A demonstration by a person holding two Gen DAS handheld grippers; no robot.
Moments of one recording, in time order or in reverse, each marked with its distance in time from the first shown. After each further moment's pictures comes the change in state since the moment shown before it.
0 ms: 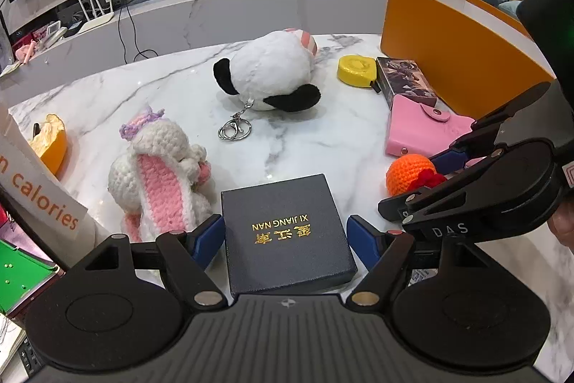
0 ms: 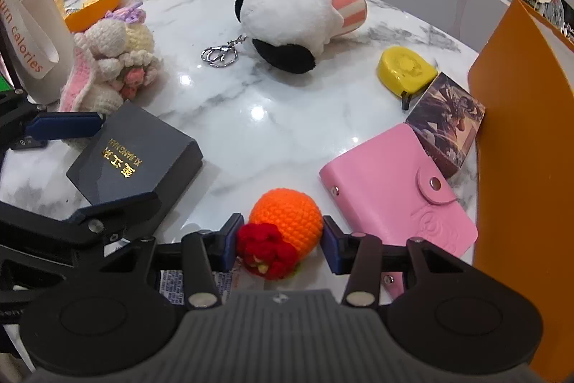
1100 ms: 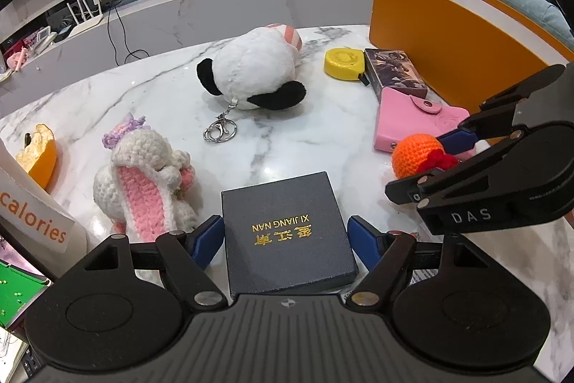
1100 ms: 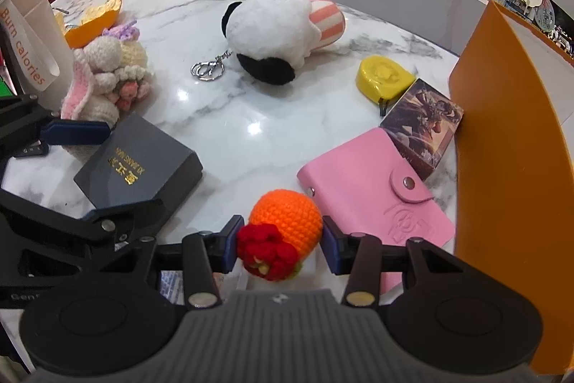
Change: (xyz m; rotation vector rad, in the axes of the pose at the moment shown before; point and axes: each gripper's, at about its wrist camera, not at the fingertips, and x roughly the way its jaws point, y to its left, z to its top) left arm 0.003 -0.013 0.006 0.042 0.033 -0.012; right arm -0.017 -0.011 -0.007 0.006 -0.065 -0.009
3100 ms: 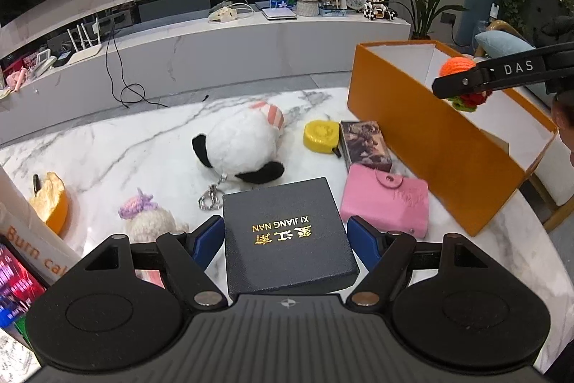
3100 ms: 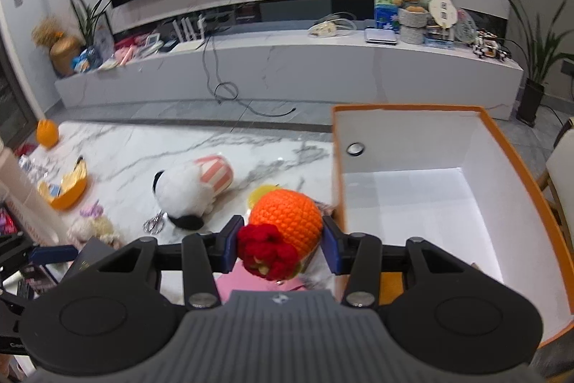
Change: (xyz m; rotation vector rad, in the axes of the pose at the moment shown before) left arm -0.051 -0.013 0.048 -0.029 -0.113 -0.029; right arm -0.114 -0.111 0.016 0.306 -0.329 -0.039
